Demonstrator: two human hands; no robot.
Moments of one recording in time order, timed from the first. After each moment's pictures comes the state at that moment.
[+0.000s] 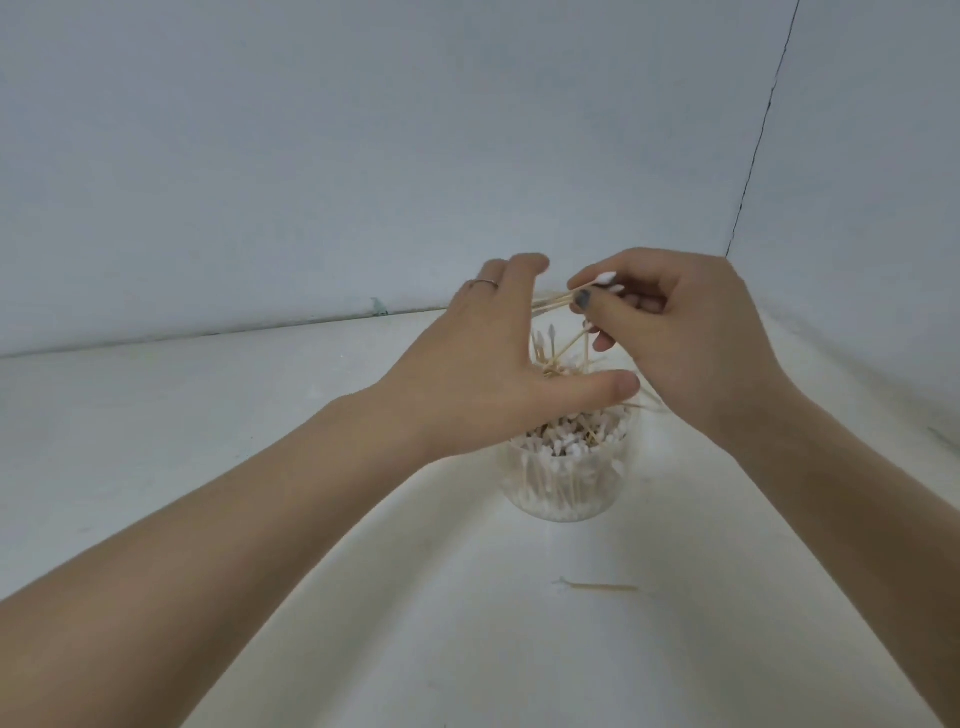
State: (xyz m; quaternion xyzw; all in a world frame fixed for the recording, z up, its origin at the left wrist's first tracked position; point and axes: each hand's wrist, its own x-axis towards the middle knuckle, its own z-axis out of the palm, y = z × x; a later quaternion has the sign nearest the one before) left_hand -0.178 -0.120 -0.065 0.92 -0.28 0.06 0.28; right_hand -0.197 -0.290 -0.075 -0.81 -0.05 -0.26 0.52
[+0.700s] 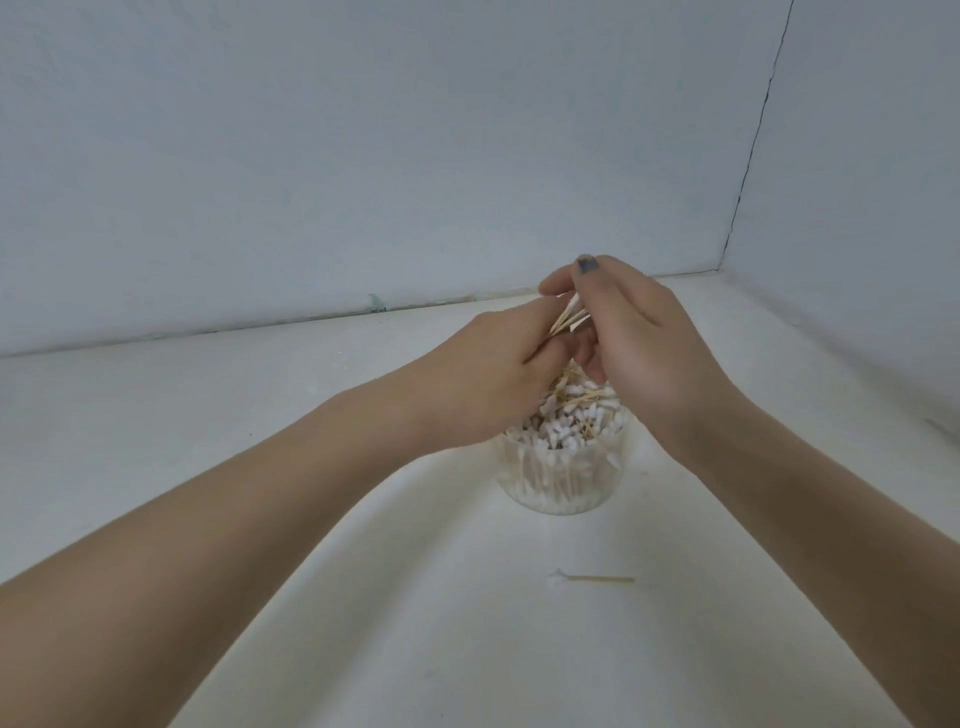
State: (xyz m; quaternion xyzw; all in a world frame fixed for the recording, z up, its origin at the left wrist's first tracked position) left_hand -0.172 -0.124 -0.067 0.89 -0.35 -0.02 0.29; right_hand -0.197 -0.268 -0.084 -0.77 -0.02 -0.17 0.61
